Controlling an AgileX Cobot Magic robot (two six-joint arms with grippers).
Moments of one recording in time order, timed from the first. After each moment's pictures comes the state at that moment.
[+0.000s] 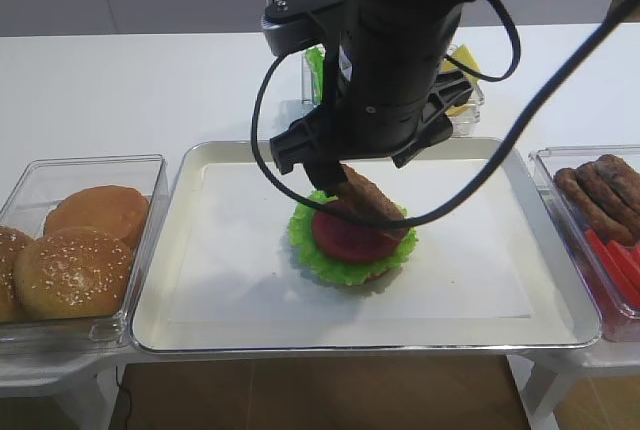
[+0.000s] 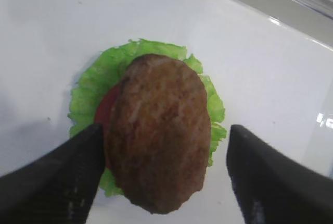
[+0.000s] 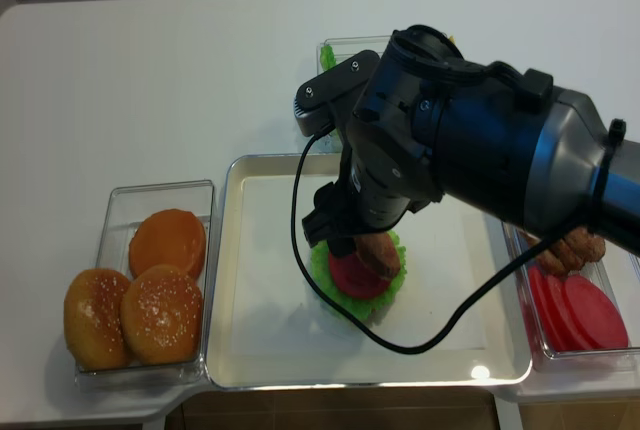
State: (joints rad) left arm -0.05 -0.02 -0.49 -0.02 1.18 -0.04; right arm 0.84 1.69 -1.35 -0.25 1.00 0.49
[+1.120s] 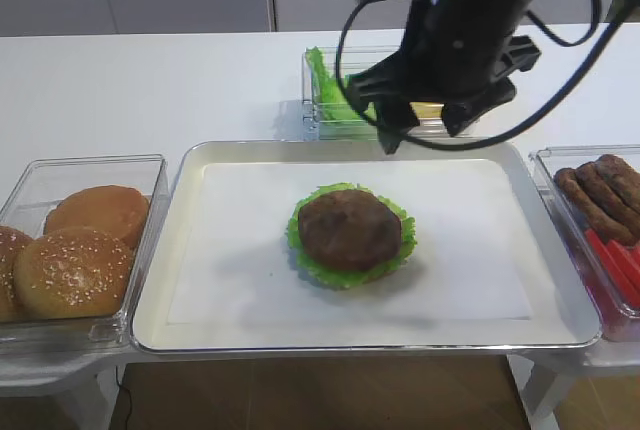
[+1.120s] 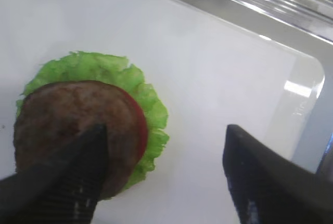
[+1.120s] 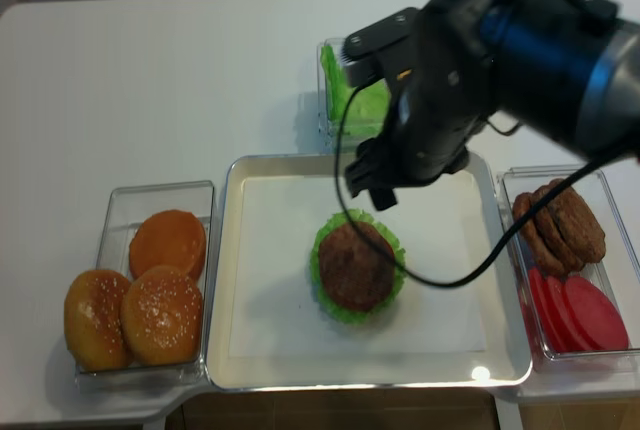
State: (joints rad) left arm -0.05 -0.02 -0.49 -0.02 1.18 -0.04; right arm 0.63 1.67 -1.39 -0.08 1.03 0.26
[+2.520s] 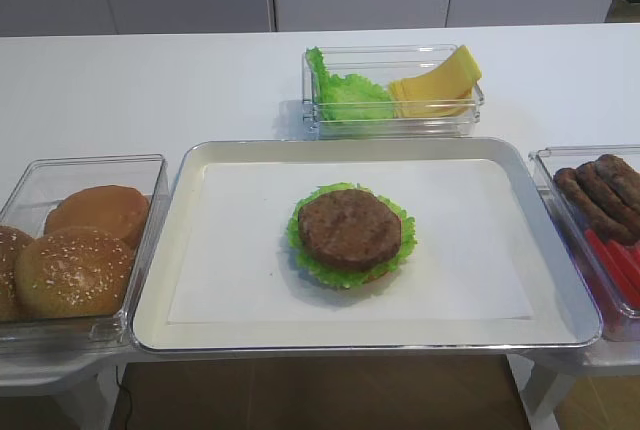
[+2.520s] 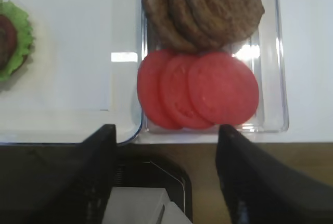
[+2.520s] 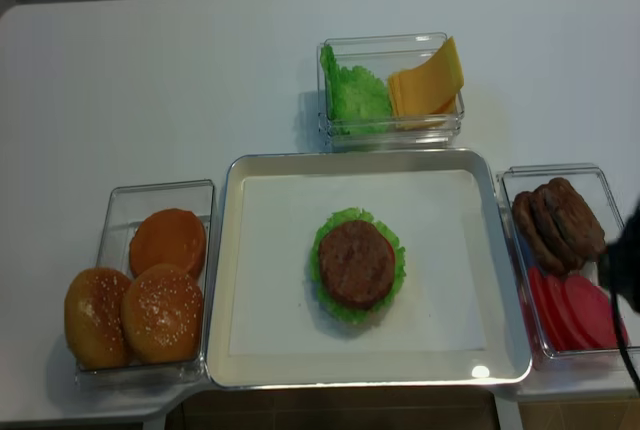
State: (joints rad) left arm -0.05 -0.02 -0.49 -0.02 1.18 -0.04; right arm 0.13 0.88 -0.87 0.11 1.14 0.10
